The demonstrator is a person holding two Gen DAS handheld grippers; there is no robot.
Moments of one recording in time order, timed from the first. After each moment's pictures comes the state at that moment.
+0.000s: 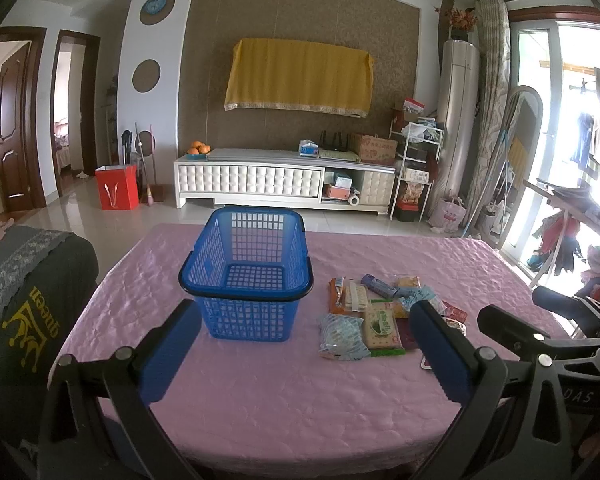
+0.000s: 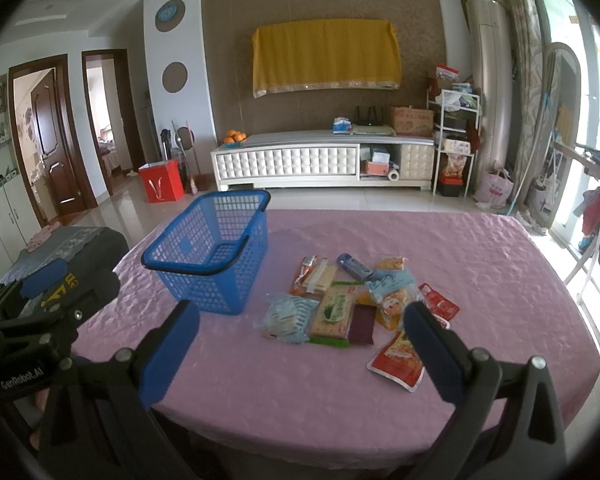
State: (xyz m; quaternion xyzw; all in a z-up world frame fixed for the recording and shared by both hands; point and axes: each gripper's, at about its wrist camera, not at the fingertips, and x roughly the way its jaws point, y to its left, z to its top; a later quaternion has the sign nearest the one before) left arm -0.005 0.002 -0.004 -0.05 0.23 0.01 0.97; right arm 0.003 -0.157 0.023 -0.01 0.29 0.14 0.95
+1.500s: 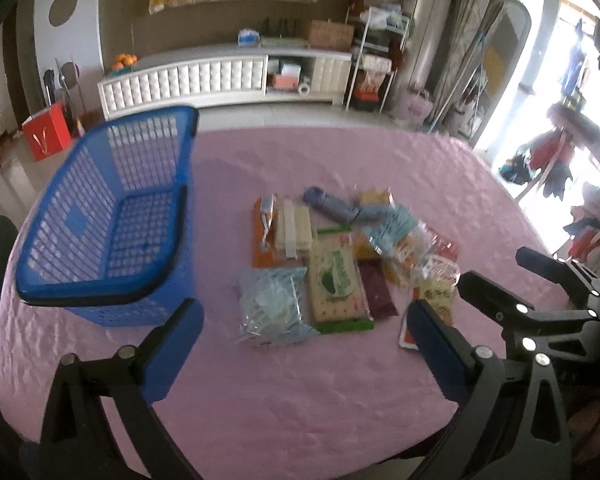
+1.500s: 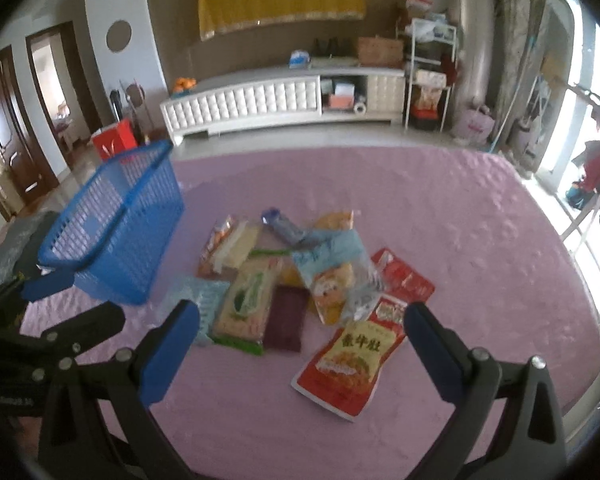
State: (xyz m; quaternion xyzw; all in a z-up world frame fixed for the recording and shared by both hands) left arm 0.162 -0.073 -0.093 -0.03 0.44 -0.09 0.89; right arm 0.124 -0.216 -0.050 0.00 0.41 0.09 0.91
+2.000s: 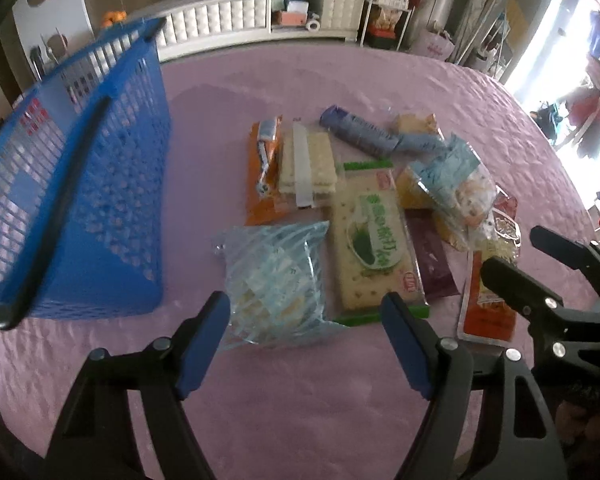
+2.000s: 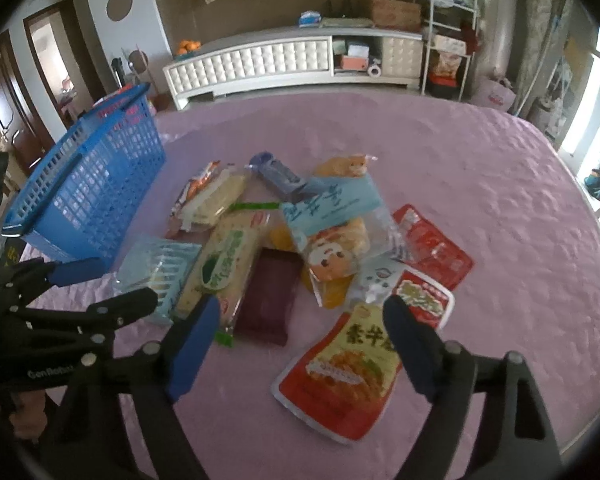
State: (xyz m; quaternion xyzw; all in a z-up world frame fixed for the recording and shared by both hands) left arm 0.217 -0.079 -0.175 -0.01 0.54 -0.08 0.84; right arm 0.160 -0.218 -0.110 -0.01 0.47 0.12 0.88
